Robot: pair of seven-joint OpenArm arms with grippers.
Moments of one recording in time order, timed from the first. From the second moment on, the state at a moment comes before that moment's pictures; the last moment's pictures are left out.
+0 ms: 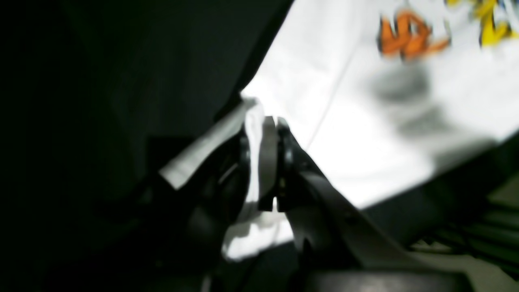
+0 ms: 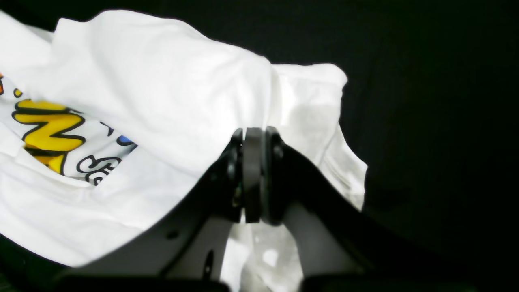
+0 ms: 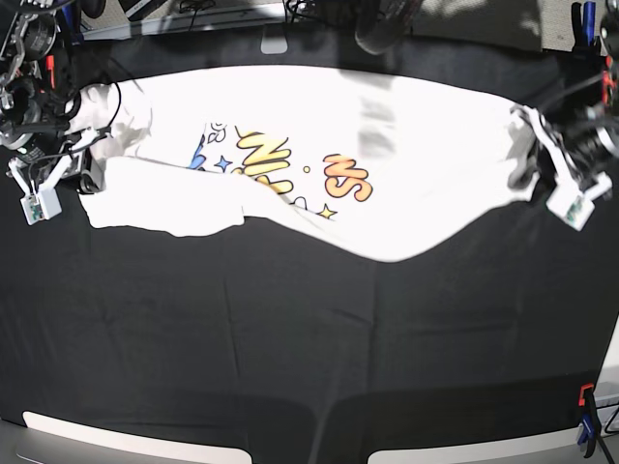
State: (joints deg) left arm 20.1 -27.4 -16.8 110.8 -41.6 -36.9 53.0; right arm -16.5 22.6 33.3 105.1 34.7 39.6 -56.9
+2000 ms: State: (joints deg) left arm 18.3 -27.0 -16.8 101.3 -44.5 -21.8 53.1; right arm -20.5 17.4 51.7 114.7 56.6 39.7 -63.6
